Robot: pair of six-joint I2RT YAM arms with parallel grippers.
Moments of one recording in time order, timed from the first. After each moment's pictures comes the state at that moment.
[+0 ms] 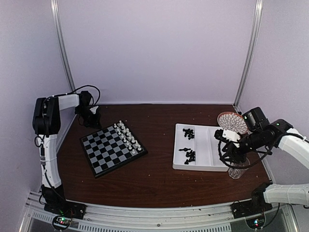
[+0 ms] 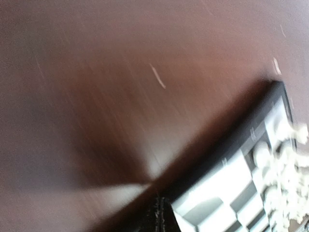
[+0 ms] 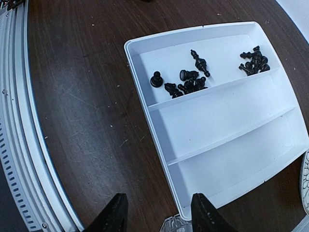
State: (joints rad) left arm -0.04 2.29 1.83 -0.83 0.34 -0.05; right arm 0.38 0.95 0.84 -0.93 -0.37 -0.65
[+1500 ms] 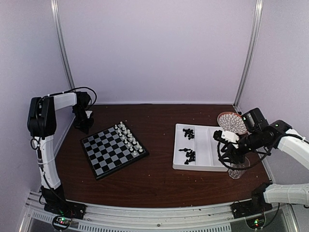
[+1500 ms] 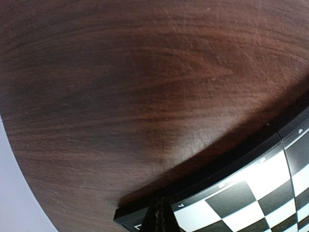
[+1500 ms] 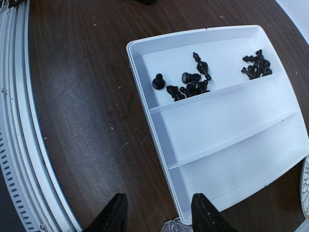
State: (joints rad) left arm -0.06 2.15 1.70 -1.01 -0.07 0.00; right arm 0.40 0.95 0.82 -0.90 -0.37 -0.65
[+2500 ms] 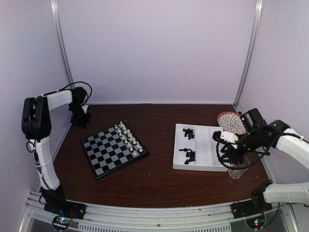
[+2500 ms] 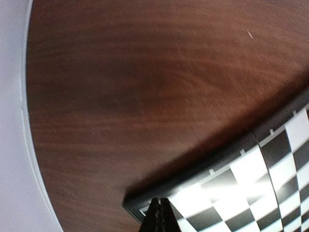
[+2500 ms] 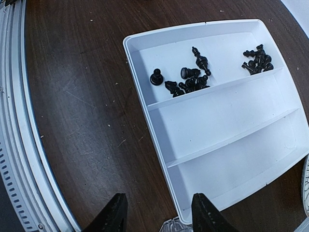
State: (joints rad) left arm -0.06 2.01 1.60 -0.94 -0.05 -0.06; right arm 0.40 0.97 0.82 -0.89 -0.35 -0.65
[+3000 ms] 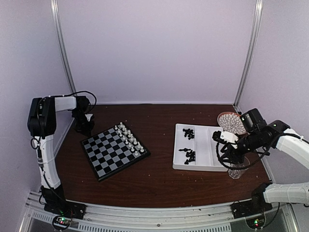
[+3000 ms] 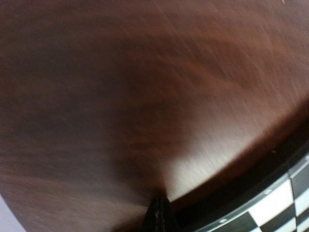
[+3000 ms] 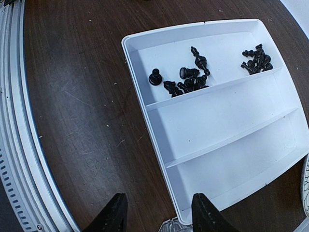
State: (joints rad) left arm -0.04 2.18 1.65 -0.92 0.03 0.00; right arm 0.40 0.97 0.82 -0.89 -0.35 -0.65
